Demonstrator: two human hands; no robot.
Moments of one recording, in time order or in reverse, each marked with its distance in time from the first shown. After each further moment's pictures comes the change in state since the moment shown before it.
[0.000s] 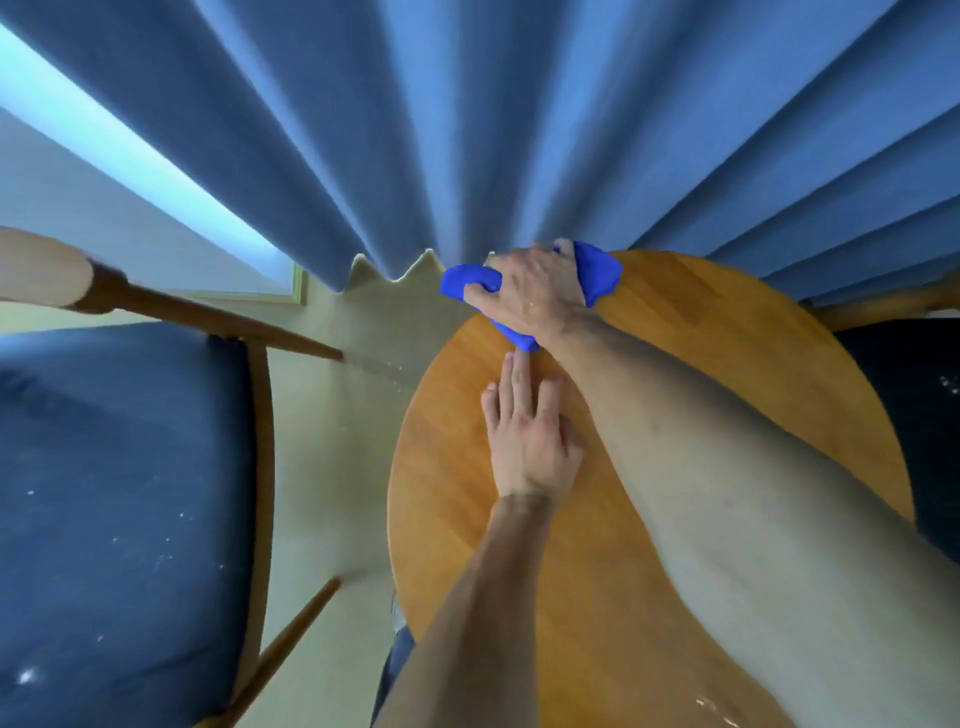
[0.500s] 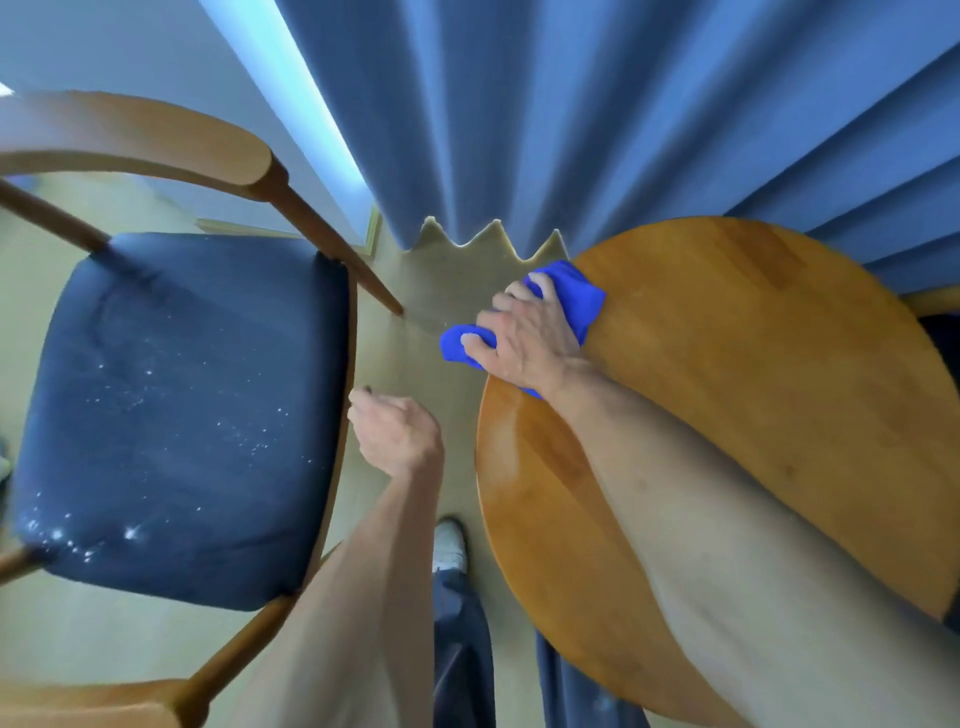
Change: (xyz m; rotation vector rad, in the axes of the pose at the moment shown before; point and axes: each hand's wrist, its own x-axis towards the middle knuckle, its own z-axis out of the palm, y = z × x) left_hand -0.060 -0.181 -0.098 -0.146 0.351 -1.093; right_hand -0.112 -0.127 0.027 -0.048 -0.080 -0.340
